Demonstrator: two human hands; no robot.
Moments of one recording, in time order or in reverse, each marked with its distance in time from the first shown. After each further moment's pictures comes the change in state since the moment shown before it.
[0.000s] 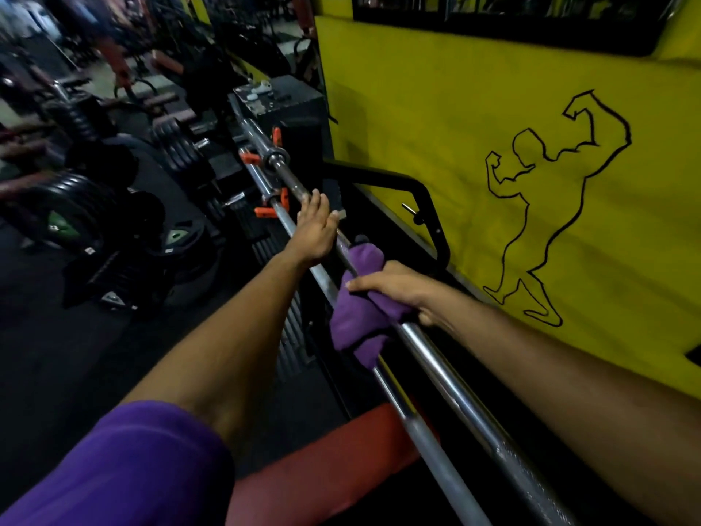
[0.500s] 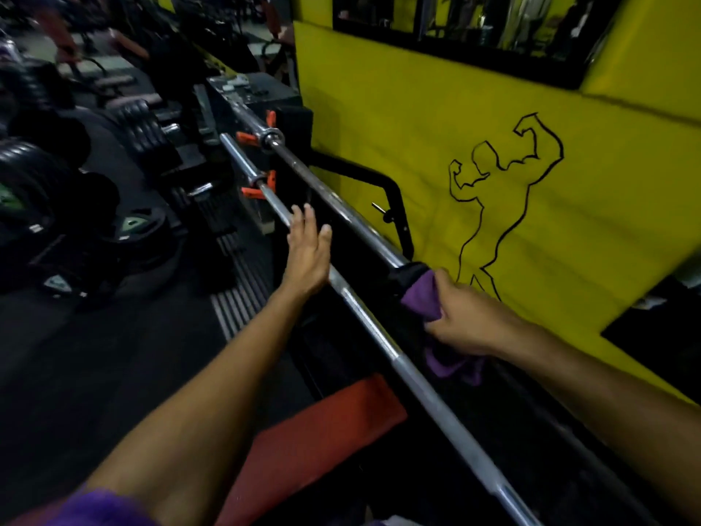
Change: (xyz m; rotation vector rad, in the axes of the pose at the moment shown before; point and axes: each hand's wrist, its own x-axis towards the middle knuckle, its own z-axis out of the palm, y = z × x) left_hand -0.154 0.009 0.020 -0.356 0.166 0.054; right_hand -0.166 0.050 0.004 -1.085 0.312 -0.062
